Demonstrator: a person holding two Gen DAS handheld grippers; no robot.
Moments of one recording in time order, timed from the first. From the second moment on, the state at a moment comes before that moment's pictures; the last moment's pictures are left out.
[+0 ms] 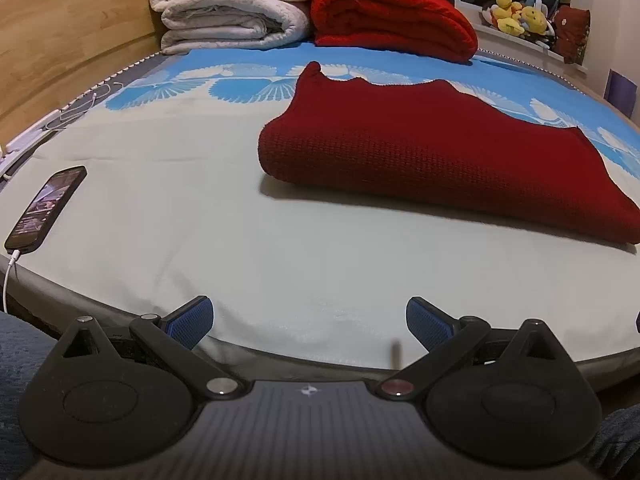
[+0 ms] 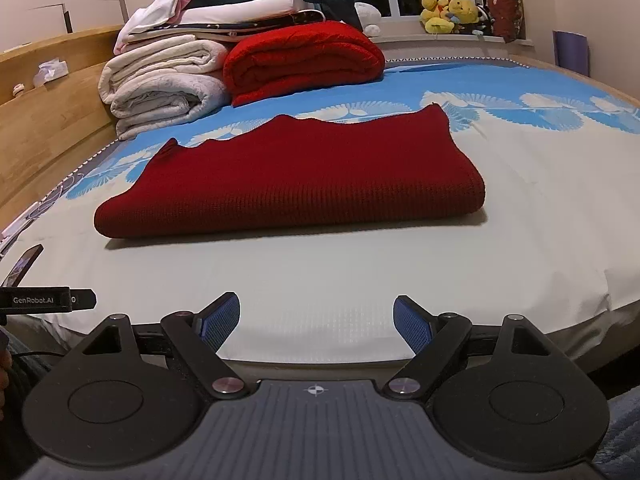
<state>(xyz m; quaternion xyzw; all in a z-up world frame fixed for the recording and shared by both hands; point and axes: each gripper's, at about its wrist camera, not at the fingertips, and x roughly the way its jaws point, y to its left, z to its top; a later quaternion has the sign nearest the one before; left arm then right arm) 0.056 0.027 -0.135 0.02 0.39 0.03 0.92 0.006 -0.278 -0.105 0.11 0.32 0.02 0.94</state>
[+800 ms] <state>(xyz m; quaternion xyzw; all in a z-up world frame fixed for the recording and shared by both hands) 0.085 0.016 -0.141 0.00 0.41 0.01 0.91 0.023 -0.284 -0.106 0.16 0.32 -0.01 0.93</state>
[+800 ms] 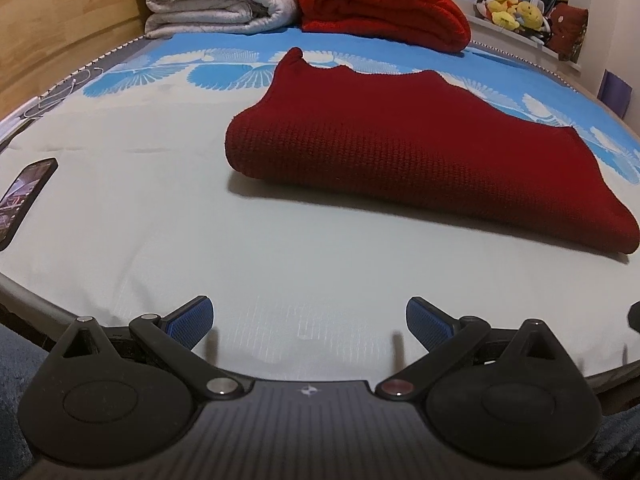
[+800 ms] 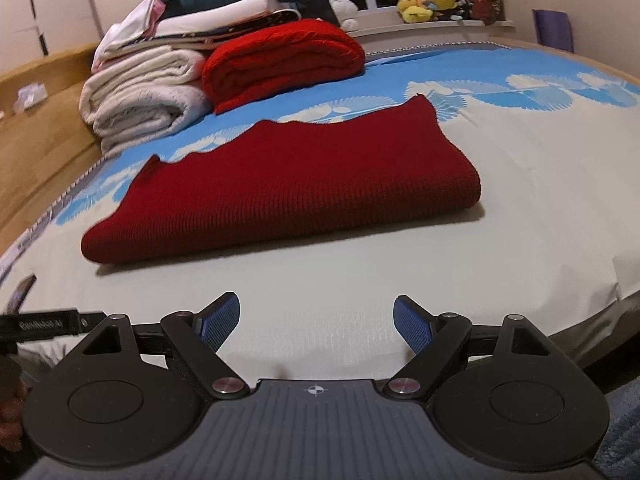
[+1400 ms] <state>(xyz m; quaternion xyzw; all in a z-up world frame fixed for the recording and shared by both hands) 0.148 0.008 -0.102 0.01 0.38 -0.01 0.92 0.036 -0.297 -0.108 0.21 0.32 -0.03 0.93</state>
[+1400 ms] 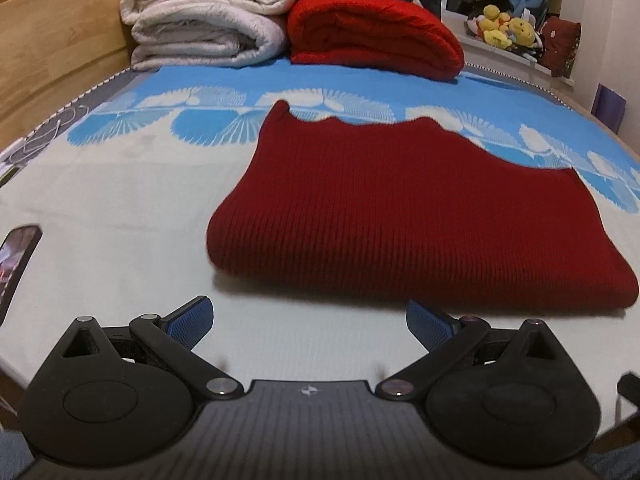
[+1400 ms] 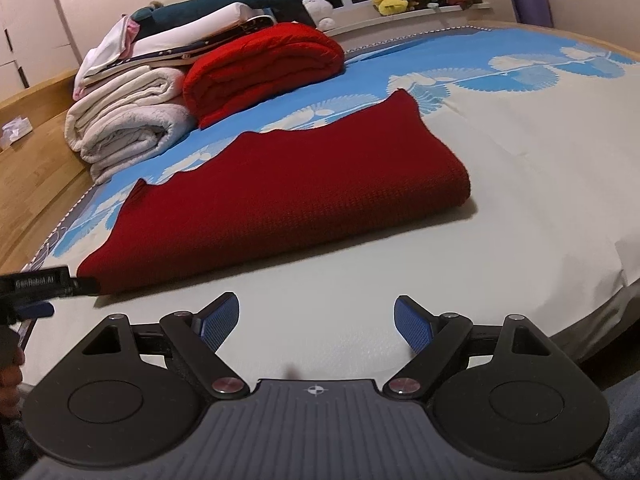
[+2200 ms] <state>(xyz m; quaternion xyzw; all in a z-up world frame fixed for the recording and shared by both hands) 0.223 0.009 -0.119 -0.02 0.40 0.02 0.92 0.114 -0.366 -0.143 0.37 0.34 -0.11 0.85</state>
